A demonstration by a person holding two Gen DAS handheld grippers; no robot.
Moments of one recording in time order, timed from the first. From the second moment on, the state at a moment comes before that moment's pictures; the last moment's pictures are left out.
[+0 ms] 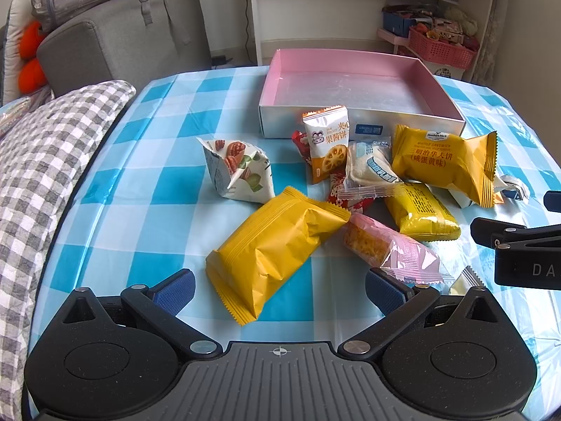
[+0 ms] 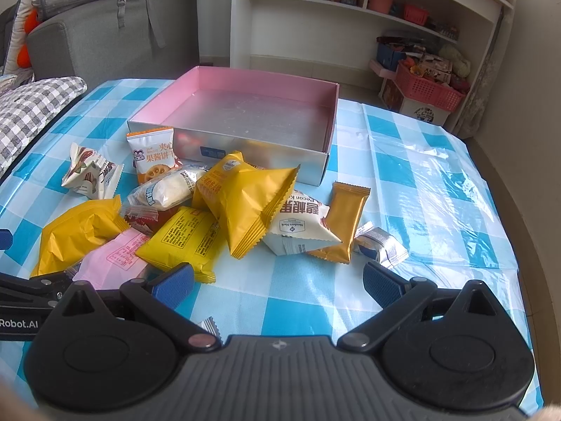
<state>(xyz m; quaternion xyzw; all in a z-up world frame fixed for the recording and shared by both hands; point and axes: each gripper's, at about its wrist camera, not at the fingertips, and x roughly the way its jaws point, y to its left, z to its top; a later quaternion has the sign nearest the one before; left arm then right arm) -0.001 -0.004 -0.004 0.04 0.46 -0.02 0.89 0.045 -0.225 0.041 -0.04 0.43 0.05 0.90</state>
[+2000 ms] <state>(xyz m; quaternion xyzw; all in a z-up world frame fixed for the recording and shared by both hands) 0.068 0.008 0.012 0.00 0.46 -0.11 0.88 0.111 -0.244 0.059 0.09 0.47 0.16 0.86</state>
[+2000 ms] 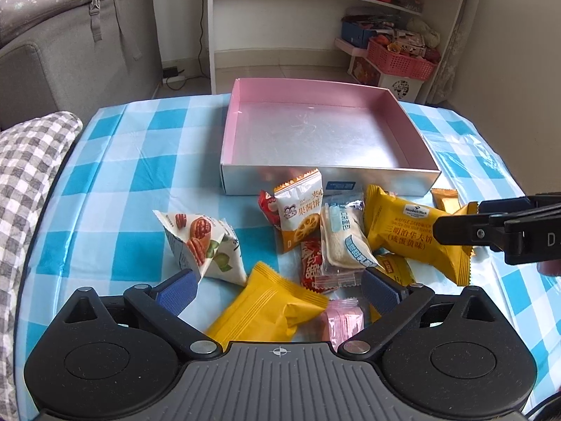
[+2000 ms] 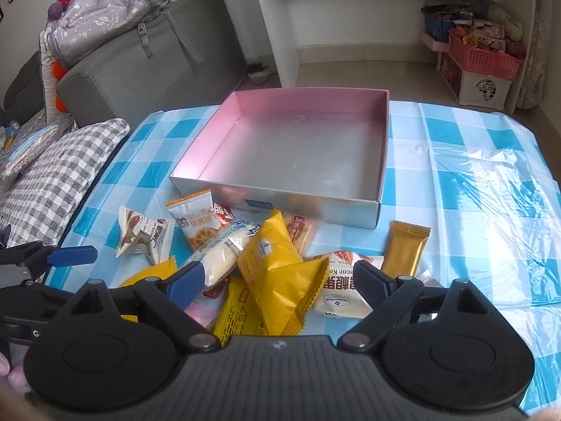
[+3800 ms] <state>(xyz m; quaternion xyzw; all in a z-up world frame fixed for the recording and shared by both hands) 0.117 0.006 0.047 -0.06 0.38 -0.12 0.92 0.140 -0.276 0.074 0.20 0.46 0.19 0.84</state>
